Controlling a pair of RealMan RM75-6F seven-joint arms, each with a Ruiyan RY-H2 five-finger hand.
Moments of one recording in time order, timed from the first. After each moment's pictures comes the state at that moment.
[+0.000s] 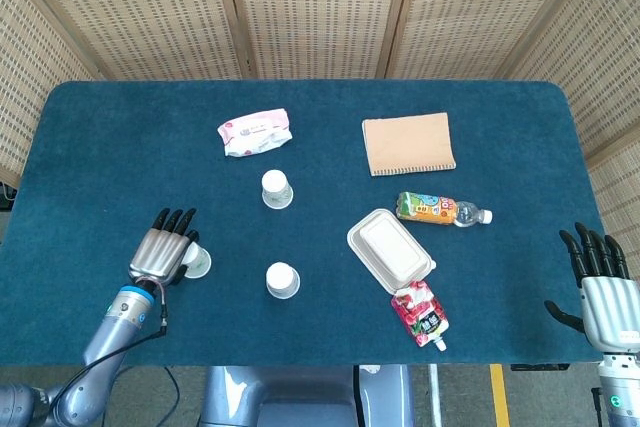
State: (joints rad) left arm -0.63 -1.34 -0.08 -1.87 0.81 1.13 0.88; right arm 0.06 -1.14 0.09 -1.60 -1.50 1.54 -0.08
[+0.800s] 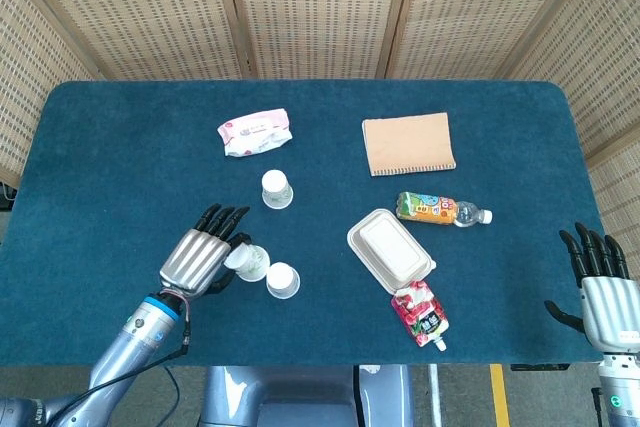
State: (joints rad) left arm -0.66 -1.31 -0.10 -2.12 1.04 1.17 0.78; right arm 0.06 -1.14 0.09 -1.60 -1.50 1.54 -0.08
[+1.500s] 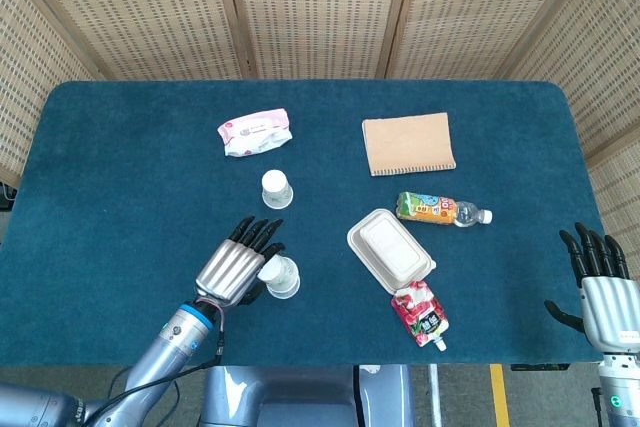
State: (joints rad) left arm -0.75 -1.46 -0.11 -2.12 0.90 1.22 0.94; right arm 0.06 -1.14 0.09 -1.60 -1.50 1.54 -0.08
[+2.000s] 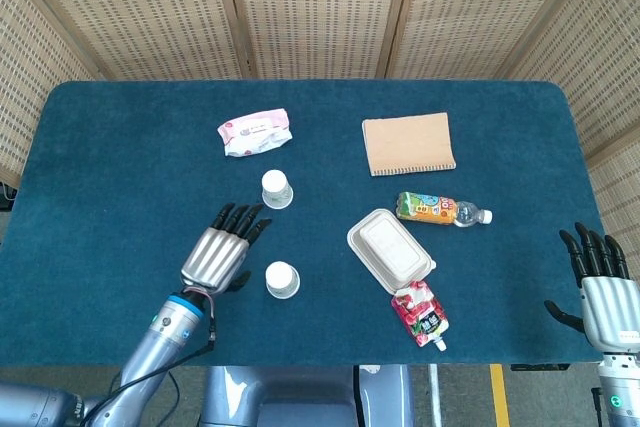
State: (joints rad) left arm -0.74 -1.42 -0.13 -2.10 0.89 1.31 0.89; right arm 0.06 -1.14 0.09 -1.60 -1.50 1.54 -0.08
